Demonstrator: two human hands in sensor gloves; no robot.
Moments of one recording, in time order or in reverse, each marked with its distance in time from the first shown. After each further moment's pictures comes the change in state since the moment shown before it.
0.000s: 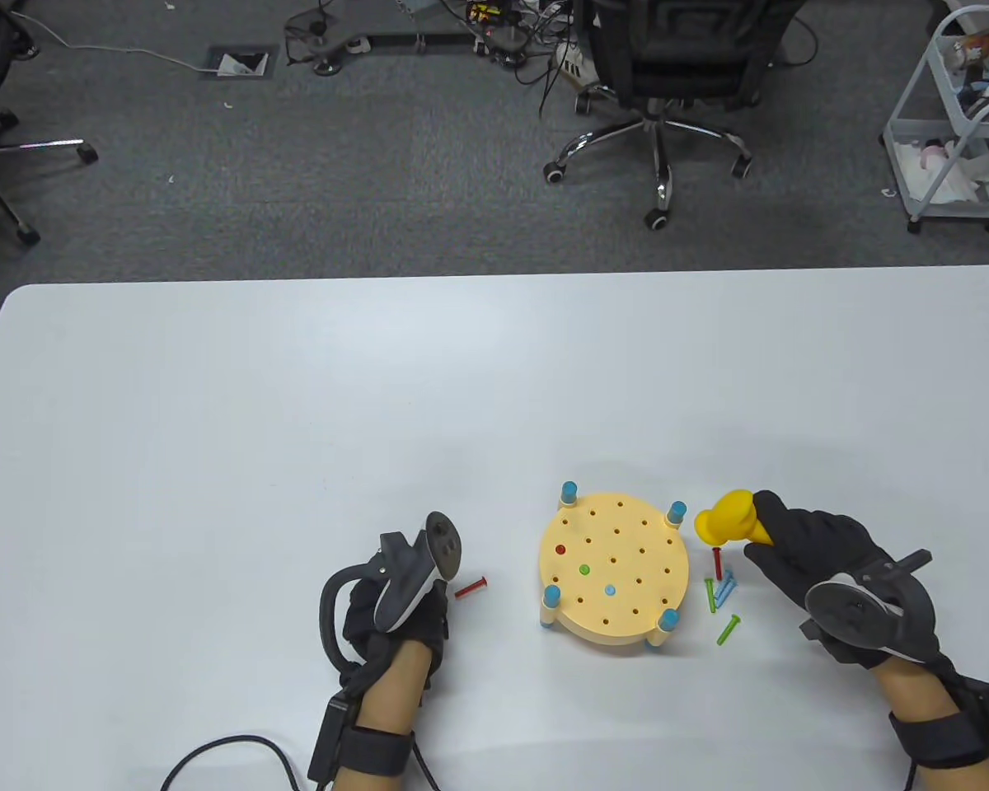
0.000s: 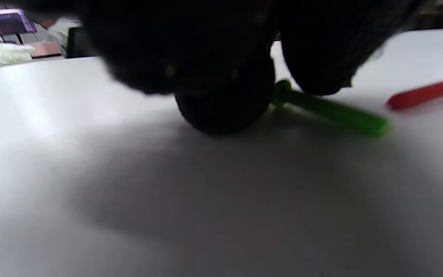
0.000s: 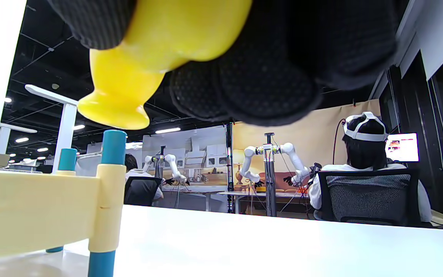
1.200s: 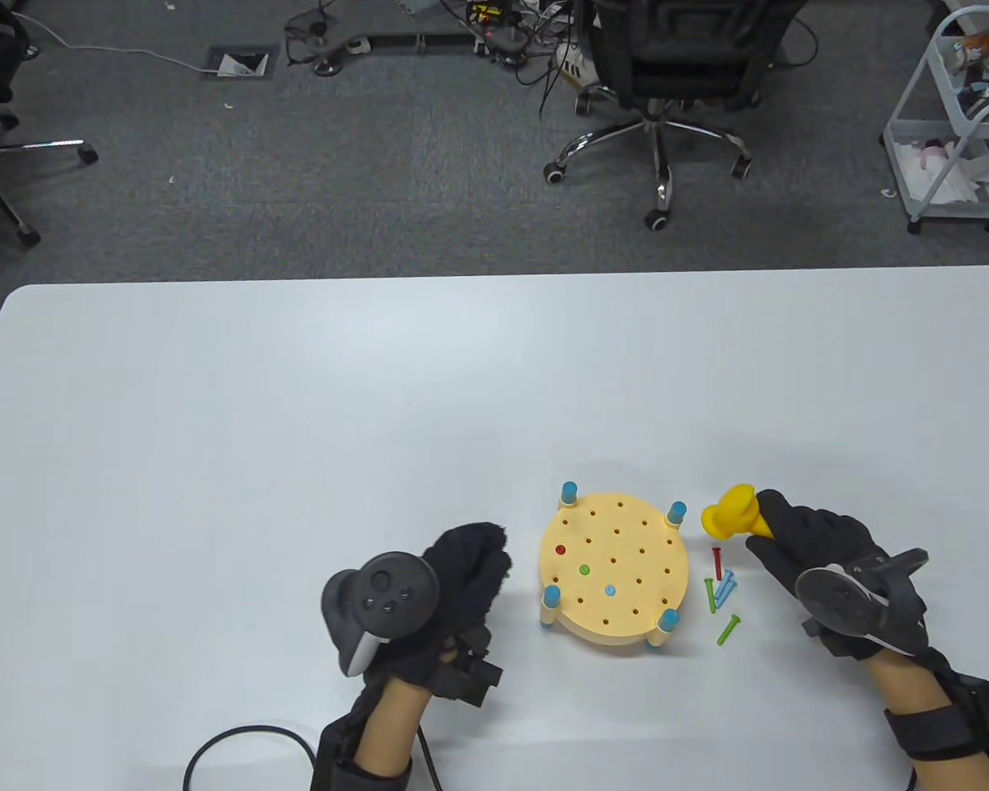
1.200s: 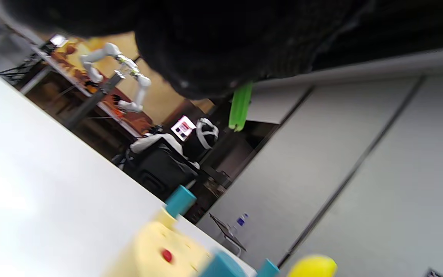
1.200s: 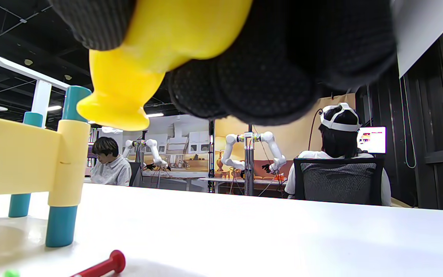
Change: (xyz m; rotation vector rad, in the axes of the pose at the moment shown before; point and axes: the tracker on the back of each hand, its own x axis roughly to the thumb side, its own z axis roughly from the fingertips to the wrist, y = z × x) left_hand 0.020 0.081 0.073 0.335 -0.669 0.826; right_hand -0.008 0.016 0.001 0.052 0.060 0.063
